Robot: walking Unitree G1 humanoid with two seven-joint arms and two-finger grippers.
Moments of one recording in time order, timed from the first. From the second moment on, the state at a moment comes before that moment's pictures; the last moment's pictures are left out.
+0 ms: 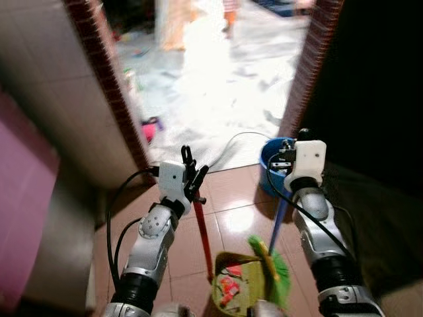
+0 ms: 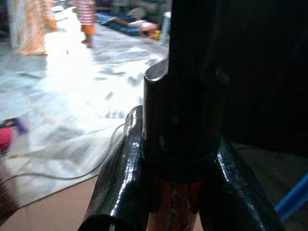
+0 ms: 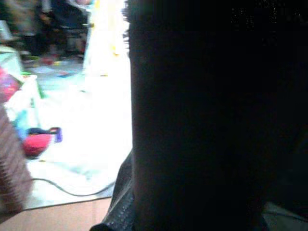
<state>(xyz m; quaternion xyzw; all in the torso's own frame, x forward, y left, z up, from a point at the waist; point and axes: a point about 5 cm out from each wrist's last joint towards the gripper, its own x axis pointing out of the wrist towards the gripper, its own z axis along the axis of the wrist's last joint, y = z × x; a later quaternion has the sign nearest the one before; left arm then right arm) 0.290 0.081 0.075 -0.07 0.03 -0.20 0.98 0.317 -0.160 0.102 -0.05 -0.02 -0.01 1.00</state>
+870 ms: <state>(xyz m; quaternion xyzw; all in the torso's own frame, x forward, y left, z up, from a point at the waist) 0.294 0.095 0.082 -0.07 0.02 -0.16 0.98 0.319 -0.151 0.103 -0.05 -0.03 0.00 1.00</state>
